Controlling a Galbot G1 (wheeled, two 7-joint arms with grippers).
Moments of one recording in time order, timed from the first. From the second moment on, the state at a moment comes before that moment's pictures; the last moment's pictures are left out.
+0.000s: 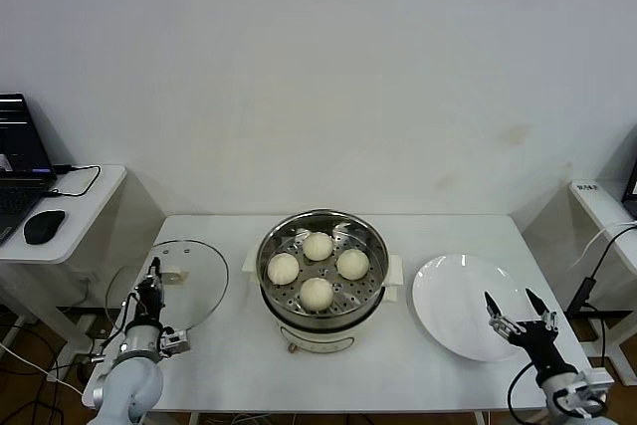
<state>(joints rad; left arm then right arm) 1.22 -1.21 -0.56 -1.60 1.23 0.22 -0.09 -1.58 1.15 0.83 1.85 0.54 0.07 -0.22</state>
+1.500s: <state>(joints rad) 1.11 -1.47 -0.09 -1.97 1.61 0.59 0.26 -1.54 1.16 0.83 1.79 0.53 0.06 -0.22</state>
